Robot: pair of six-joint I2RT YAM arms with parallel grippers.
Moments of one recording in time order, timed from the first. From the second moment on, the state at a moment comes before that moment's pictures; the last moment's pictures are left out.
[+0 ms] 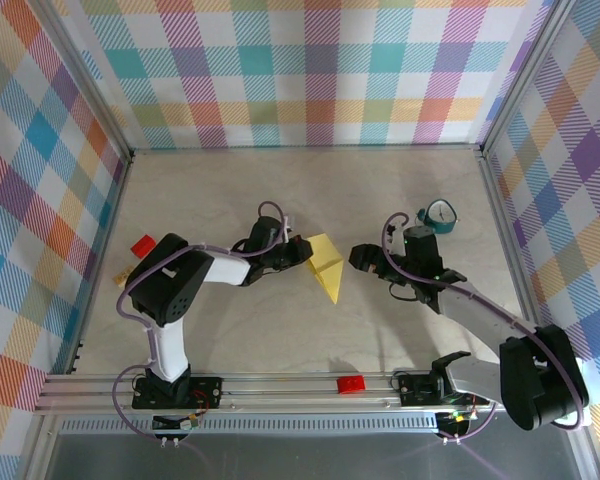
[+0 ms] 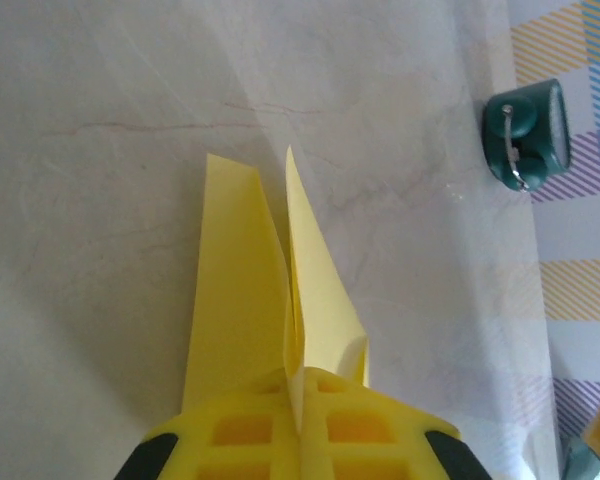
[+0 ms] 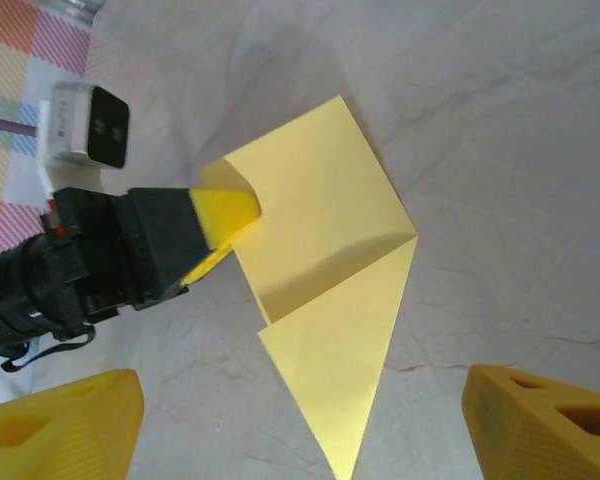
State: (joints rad) left arm -0.56 1.87 0.83 0.47 0.39 -0.86; right arm 0.35 1.19 0.52 0.01 -0.46 0.62
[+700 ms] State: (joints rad) left arm -0.36 1.44 0.66 0.34 0.84 -0.61; right arm 0.43 1.63 0.78 0.28 -0.97 0.59
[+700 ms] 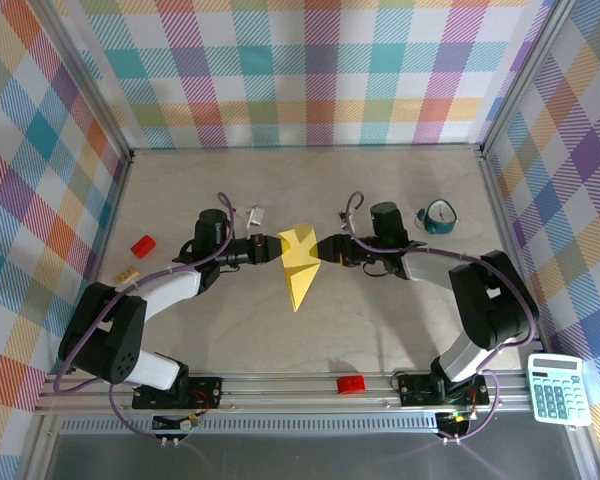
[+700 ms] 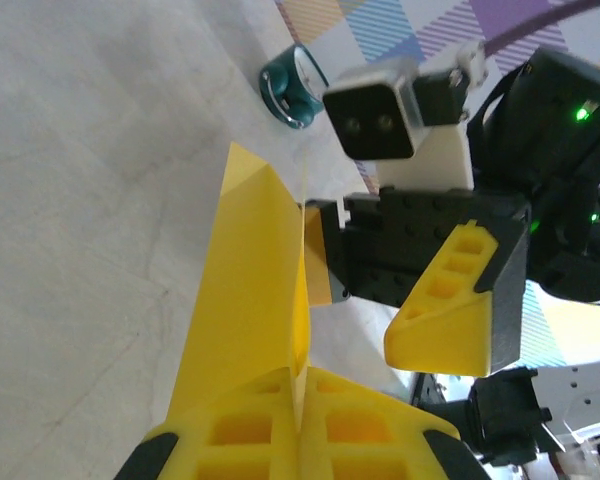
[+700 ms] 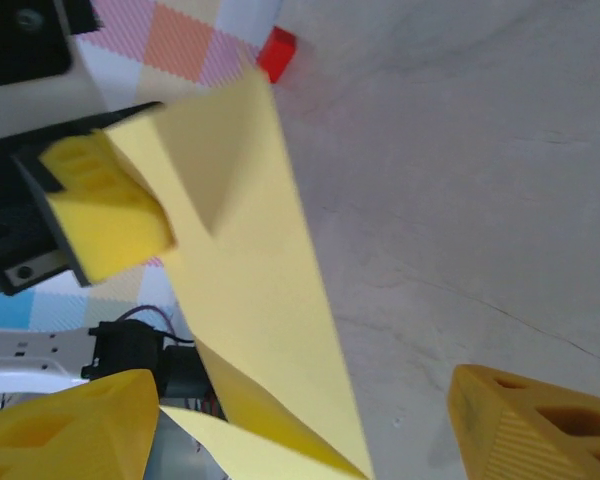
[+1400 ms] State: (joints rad) left arm -0.36 1.46 0.66 0.28 0.88 -0.57; right arm 0.44 1.69 0.88 0.25 -0.98 0.57
